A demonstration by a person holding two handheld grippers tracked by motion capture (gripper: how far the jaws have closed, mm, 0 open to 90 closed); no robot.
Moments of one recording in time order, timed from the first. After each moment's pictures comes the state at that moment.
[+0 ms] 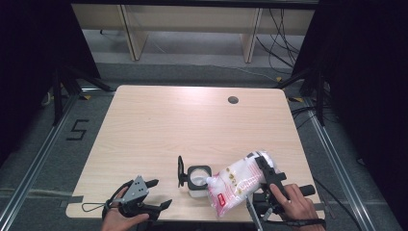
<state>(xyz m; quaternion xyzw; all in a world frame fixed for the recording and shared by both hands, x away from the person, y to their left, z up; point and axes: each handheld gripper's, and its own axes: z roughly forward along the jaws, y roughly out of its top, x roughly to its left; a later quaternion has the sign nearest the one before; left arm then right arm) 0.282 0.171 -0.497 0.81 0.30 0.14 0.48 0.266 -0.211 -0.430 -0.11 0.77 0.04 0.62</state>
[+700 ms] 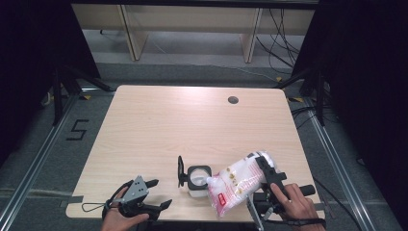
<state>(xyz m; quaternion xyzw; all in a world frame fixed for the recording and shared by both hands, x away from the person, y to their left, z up) 0.282 0.171 -0.497 0.81 0.30 0.14 0.48 0.268 -0.211 -0.426 -0.13 0.77 0.03 0.62</state>
